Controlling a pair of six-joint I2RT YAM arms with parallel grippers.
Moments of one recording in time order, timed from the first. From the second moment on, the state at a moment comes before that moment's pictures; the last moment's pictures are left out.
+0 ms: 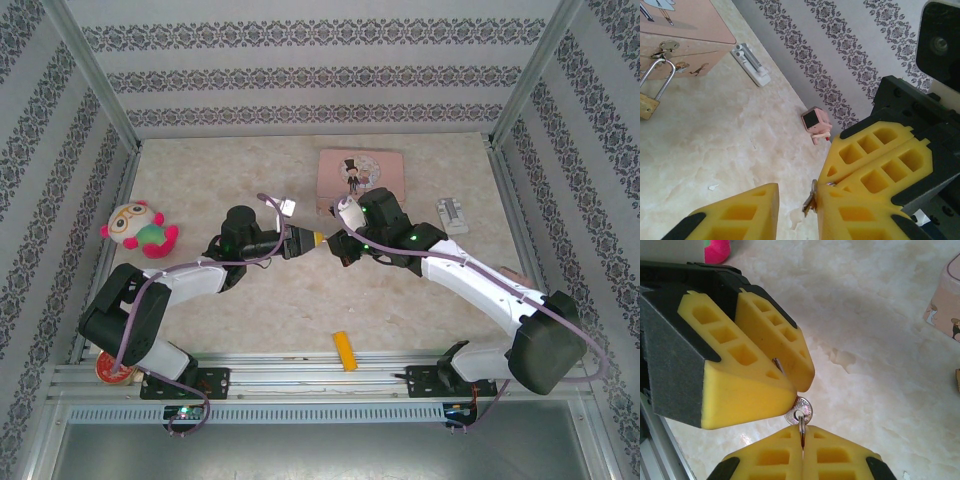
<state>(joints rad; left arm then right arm) -0.47 1.51 0.66 0.66 0.77 -0.73 0.65 1.33 1.01 -0.43 -0.32 0.13</state>
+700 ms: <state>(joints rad) -0.47 1.51 0.66 0.66 0.74 -0.73 0.65 1.33 1.01 -0.42 -0.32 0.14</state>
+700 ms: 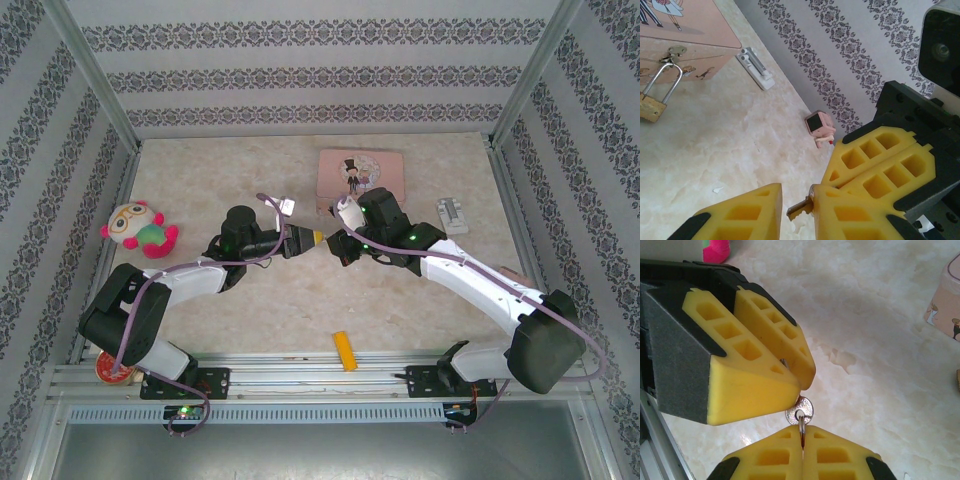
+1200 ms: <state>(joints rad) -0.47 1.51 0.66 0.68 0.73 -0.73 0.65 1.33 1.01 -0.42 -0.33 0.14</state>
